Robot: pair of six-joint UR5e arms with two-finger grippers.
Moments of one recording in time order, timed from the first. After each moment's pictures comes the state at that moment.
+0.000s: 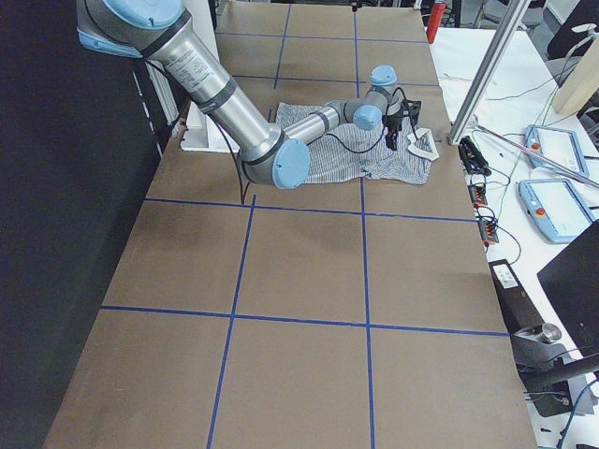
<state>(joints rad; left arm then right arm) -1.29 -1.80 -1.72 -1.86 -2.49 -0.44 0.84 -0.76 1.20 -1.08 1.90 1.36</state>
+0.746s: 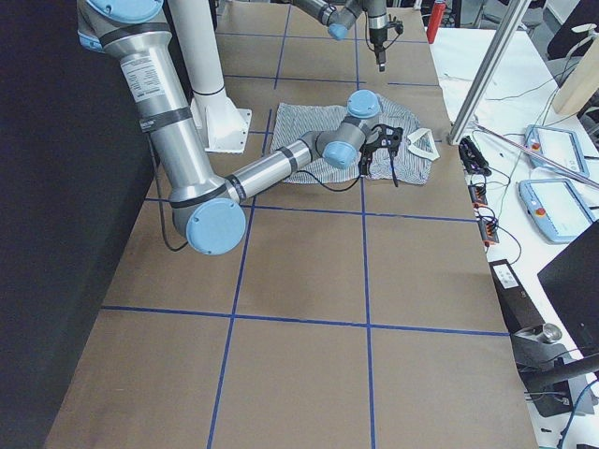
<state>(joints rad) -0.95 -2.21 -1.23 -2.18 -2.08 -1.12 0.99 -1.26 1.71 -1.06 2.20 1.30</state>
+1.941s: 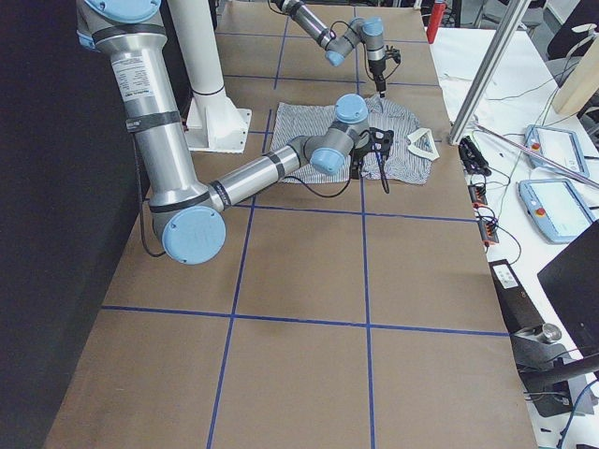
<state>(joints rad) -0.86 -2.28 -1.04 -2.27 -1.95 -1.20 0.99 -1.31 1.76 -1.04 2.19 1.30</state>
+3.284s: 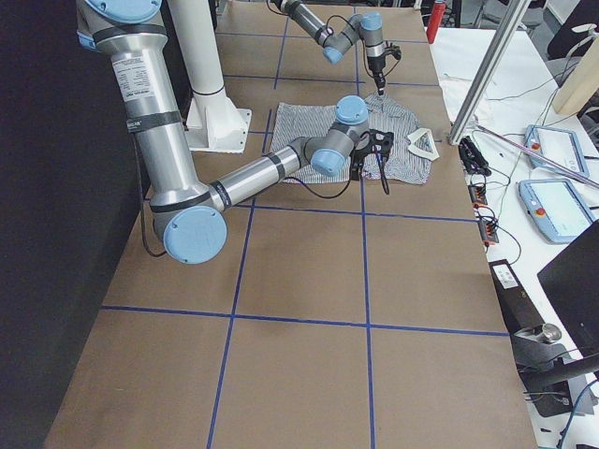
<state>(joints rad) -0.84 -2.32 -1.15 -2.21 -1.95 -1.29 0.99 -1.30 1.75 -1.04 2.18 1.30</state>
